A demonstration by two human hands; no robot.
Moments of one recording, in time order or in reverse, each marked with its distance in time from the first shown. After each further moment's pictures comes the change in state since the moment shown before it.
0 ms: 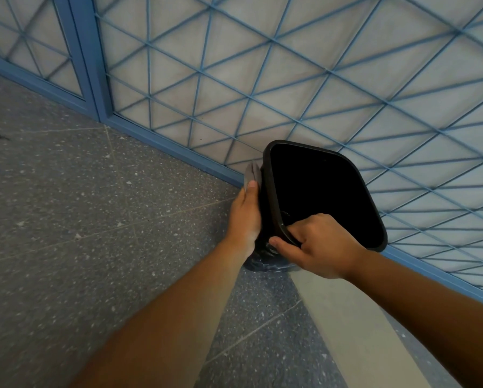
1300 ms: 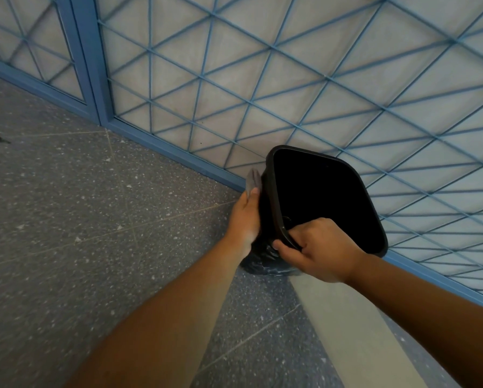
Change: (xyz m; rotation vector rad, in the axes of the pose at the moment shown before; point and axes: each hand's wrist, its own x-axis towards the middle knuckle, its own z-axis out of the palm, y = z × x) left_hand -0.002 0.009 0.001 0.053 -0.036 -0.030; right_hand -0.002 -0.001 -0.004 -0.016 0.013 0.011
